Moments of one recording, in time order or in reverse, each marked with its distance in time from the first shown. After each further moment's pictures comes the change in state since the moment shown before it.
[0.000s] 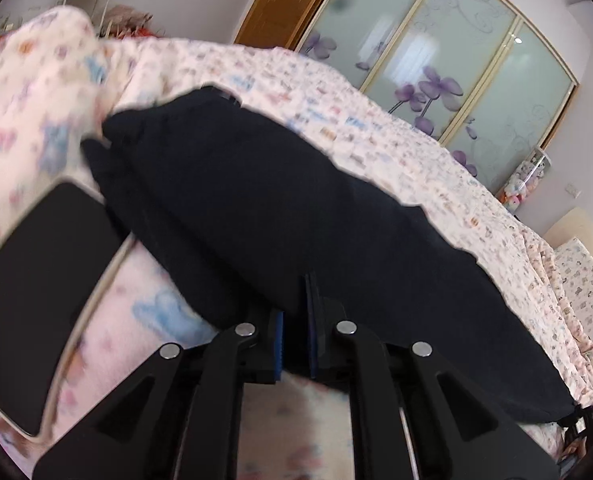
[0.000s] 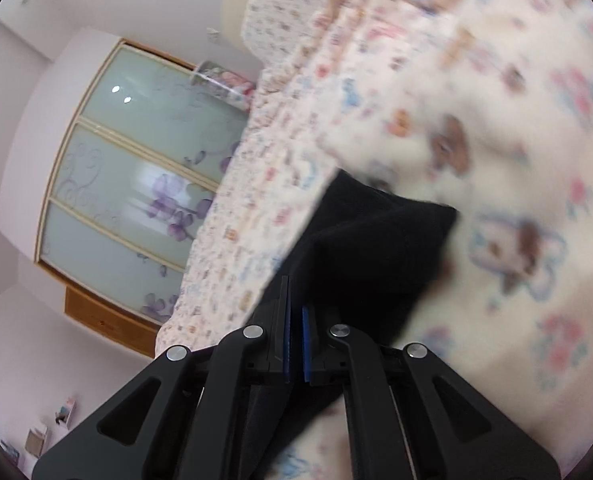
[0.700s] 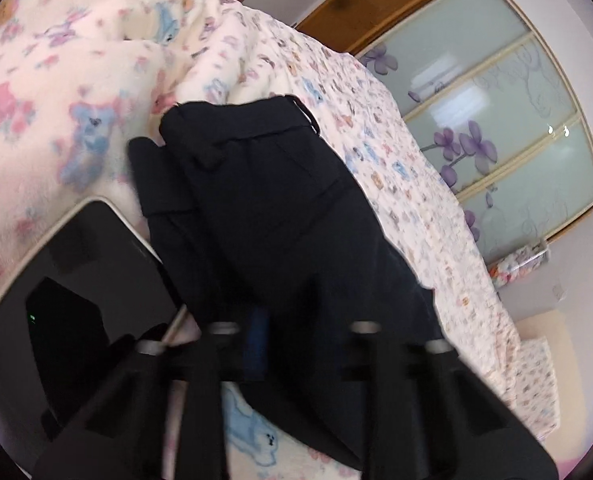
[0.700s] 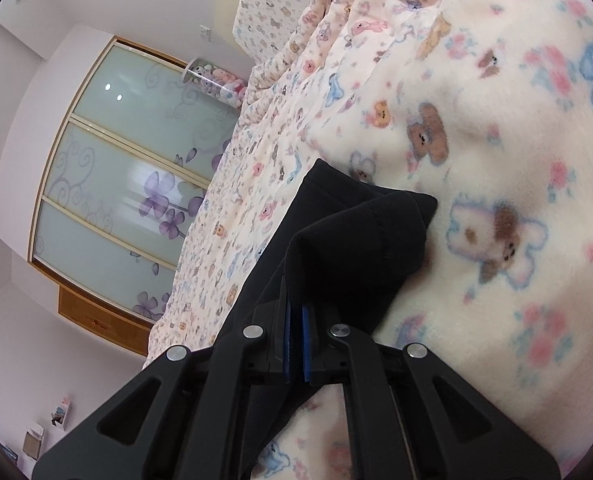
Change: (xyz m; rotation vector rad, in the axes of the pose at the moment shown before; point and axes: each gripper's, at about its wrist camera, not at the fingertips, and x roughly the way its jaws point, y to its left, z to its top) left arm 0.010 0.064 0.061 -0.374 0.035 -0.057; right arm -0.001 -0.008 -0.003 -0.005 0.012 -0.019
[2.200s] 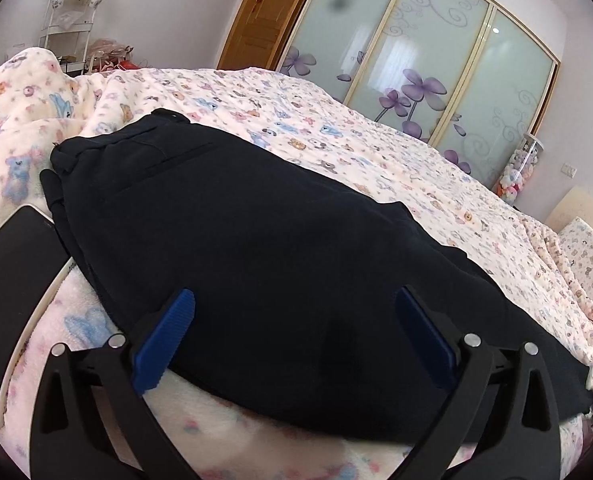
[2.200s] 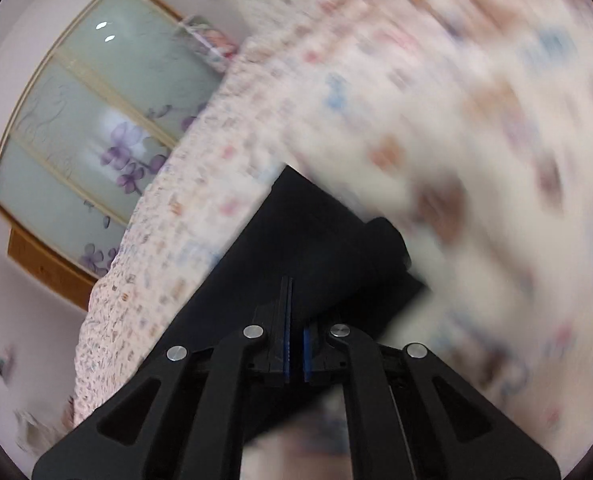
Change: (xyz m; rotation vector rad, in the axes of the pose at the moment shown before) left arm 0.010 -0.075 -0.106 0.482 -0.119 0.057; right arm 0.013 0.005 0.023 -0.176 0.090 -0.189
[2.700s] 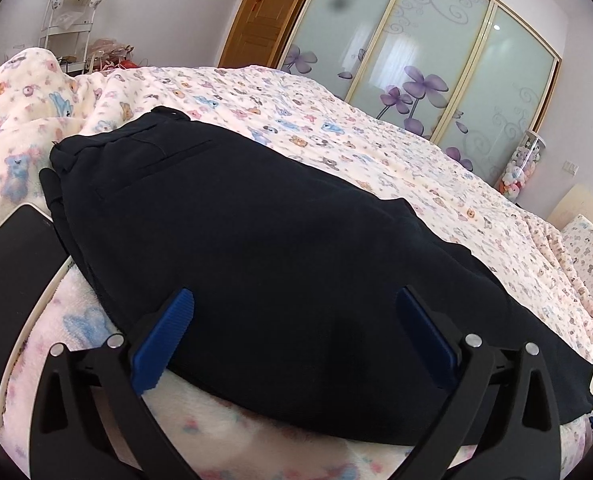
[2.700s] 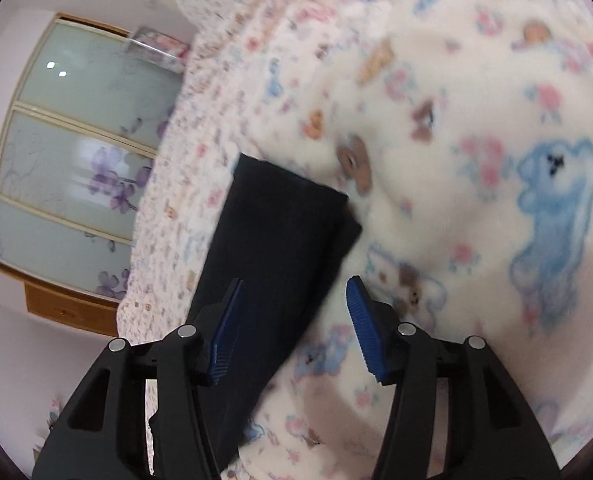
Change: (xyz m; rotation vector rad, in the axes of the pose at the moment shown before) left arm 0.004 -0.001 -0.001 0.007 0.004 0.011; right arm -0.038 -0.016 0.004 0.238 0.124 -0.019
